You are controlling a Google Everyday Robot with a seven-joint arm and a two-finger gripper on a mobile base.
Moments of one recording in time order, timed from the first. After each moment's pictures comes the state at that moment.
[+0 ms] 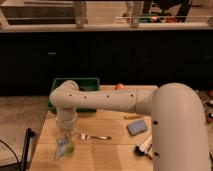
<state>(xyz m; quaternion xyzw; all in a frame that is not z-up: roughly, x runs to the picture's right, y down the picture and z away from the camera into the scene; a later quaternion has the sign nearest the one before) -0.186 0.229 0.696 -0.33 -0.35 -0.53 0.70</state>
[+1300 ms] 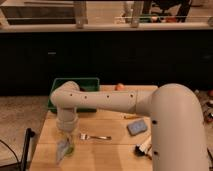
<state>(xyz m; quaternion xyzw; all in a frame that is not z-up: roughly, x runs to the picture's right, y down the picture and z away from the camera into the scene) -0.184 0.237 0.691 -0.34 -0.37 -0.54 0.67</state>
